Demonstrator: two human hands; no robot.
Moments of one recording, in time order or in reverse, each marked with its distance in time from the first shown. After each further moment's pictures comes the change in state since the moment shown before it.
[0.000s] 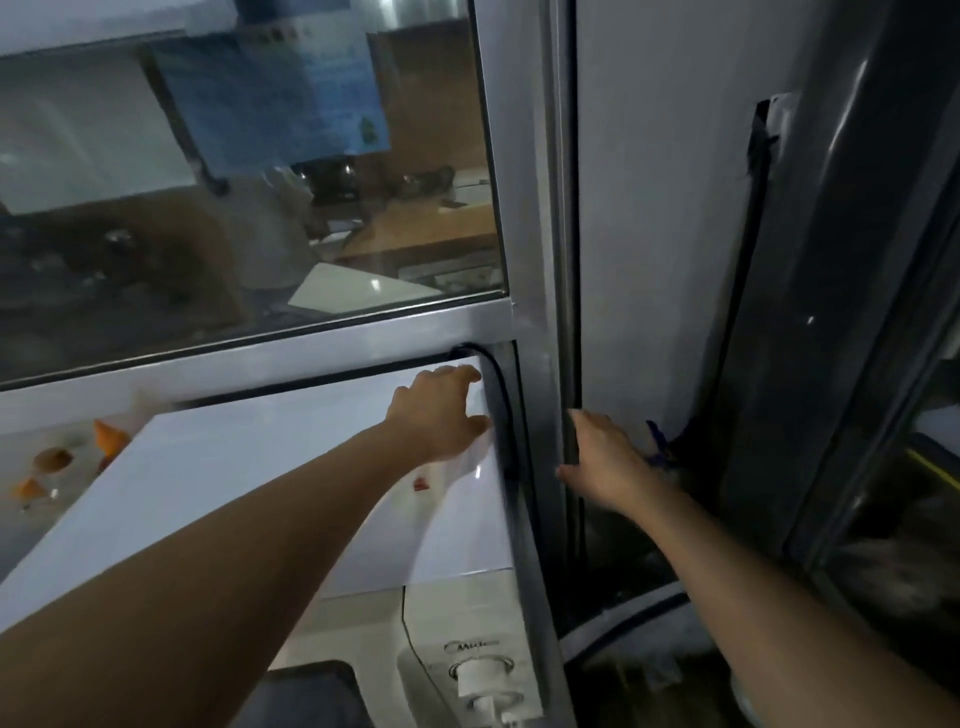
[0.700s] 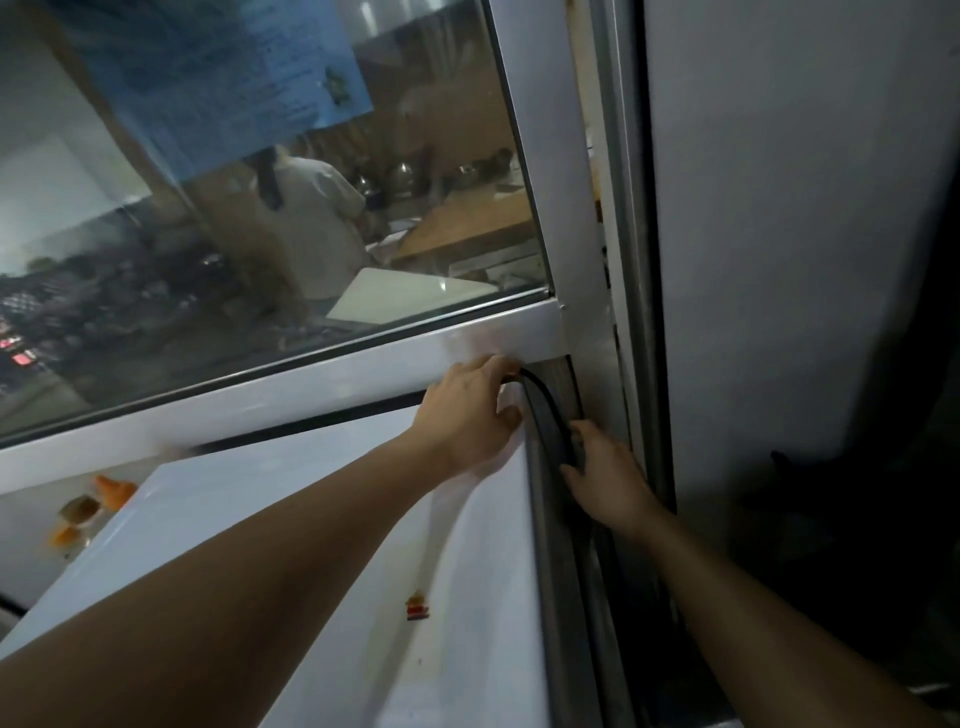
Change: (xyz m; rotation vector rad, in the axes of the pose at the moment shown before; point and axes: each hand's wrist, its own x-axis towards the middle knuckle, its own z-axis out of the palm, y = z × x) left_hand 0.101 -0.026 0.030 0.033 0.105 0.065; right_hand 0.134 0.007 0.079 0.388 0.053 -0.105
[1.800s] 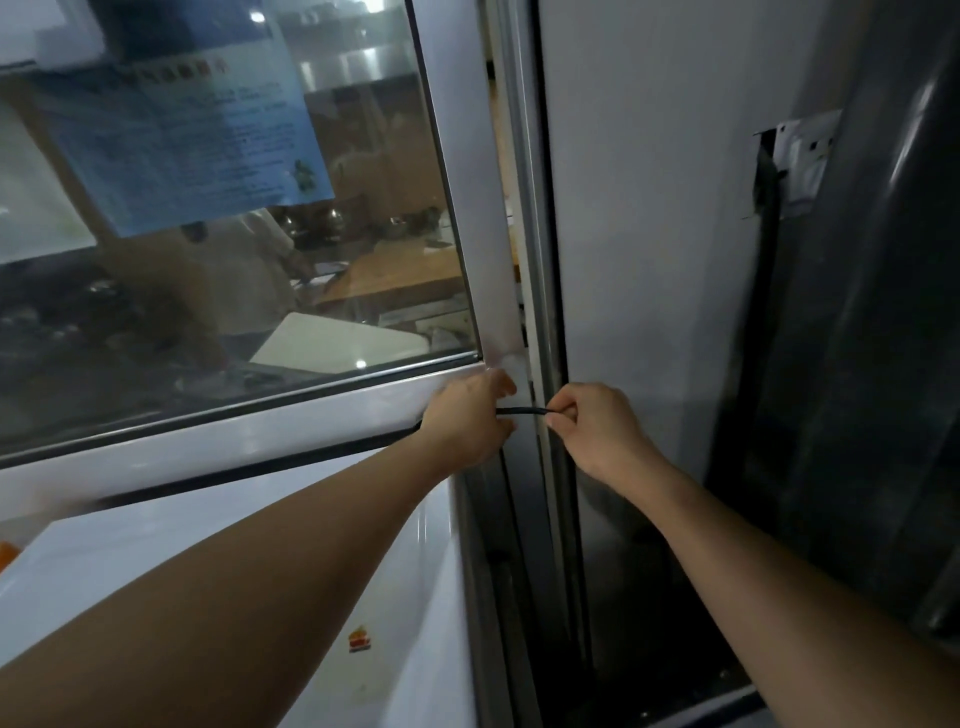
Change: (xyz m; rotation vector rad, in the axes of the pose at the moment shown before) left_hand 0.032 0.056 -0.017 -0.135 0.018 0.046; right_hand -0.017 -0.059 -0.125 -0.126 0.255 -0.018
